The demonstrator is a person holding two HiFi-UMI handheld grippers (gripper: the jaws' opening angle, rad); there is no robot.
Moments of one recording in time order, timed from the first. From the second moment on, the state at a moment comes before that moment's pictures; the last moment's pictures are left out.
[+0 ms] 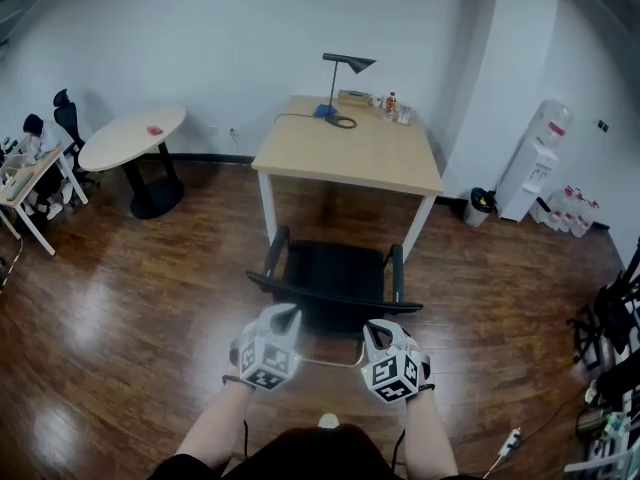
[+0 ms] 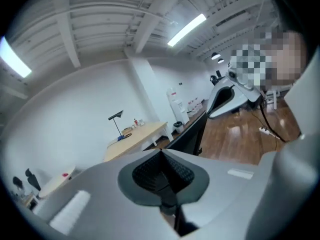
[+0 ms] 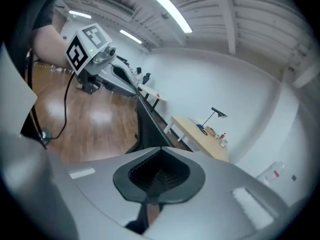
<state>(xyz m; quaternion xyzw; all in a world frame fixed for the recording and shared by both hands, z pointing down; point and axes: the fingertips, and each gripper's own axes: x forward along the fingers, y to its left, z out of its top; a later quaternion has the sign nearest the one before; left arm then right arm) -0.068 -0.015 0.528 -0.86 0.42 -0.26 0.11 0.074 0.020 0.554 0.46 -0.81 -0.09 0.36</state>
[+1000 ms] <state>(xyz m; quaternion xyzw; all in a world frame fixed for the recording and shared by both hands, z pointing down) -0.212 0.190 0.462 -0.87 0.49 0.02 0.06 0.015 0.224 0.502 0.56 -0.82 0.01 0.06</state>
